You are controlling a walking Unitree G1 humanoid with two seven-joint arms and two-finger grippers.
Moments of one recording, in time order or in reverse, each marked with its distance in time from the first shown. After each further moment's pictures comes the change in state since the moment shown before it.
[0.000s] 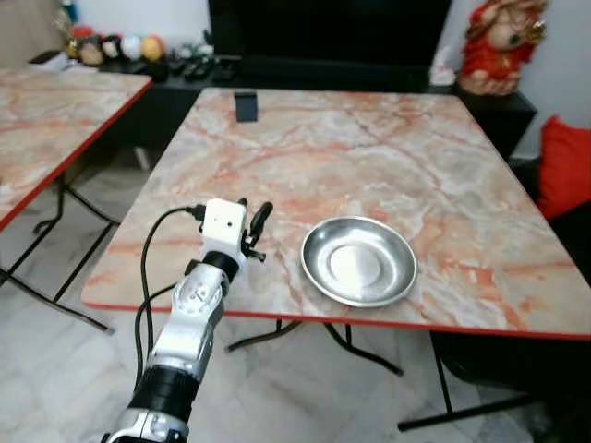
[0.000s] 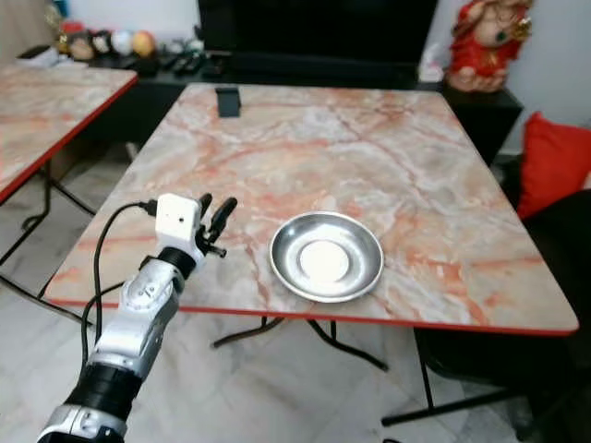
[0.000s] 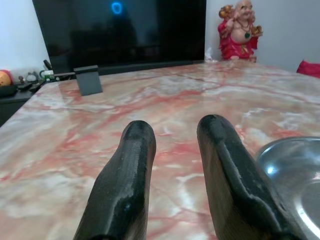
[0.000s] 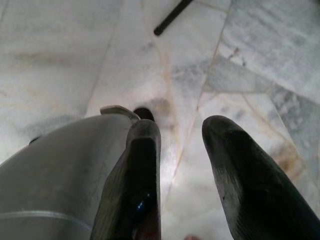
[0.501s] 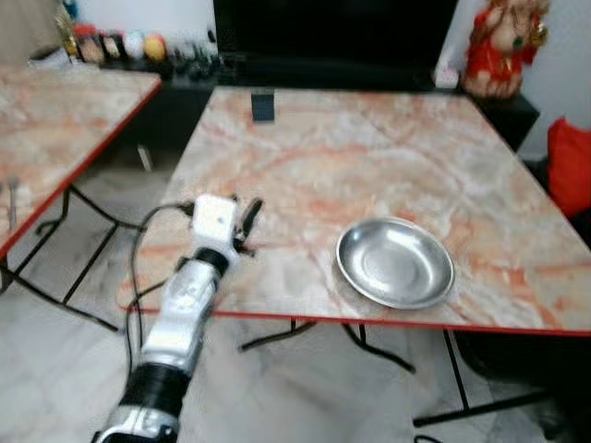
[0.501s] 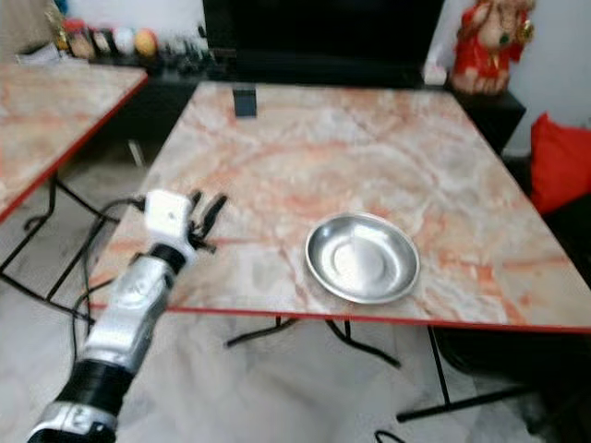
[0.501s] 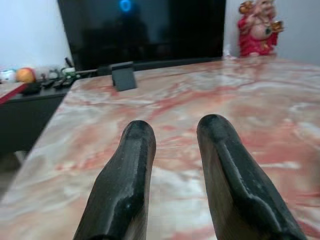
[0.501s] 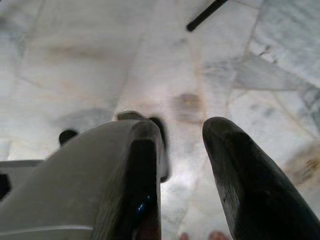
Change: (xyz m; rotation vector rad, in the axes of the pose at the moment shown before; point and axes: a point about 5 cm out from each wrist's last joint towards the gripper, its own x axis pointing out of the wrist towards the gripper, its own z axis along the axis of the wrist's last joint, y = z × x) left arm 0.000 0.009 0.002 0.015 -0.003 0.025; right arm 0.002 0.011 0.005 -0.014 -0.009 0.031
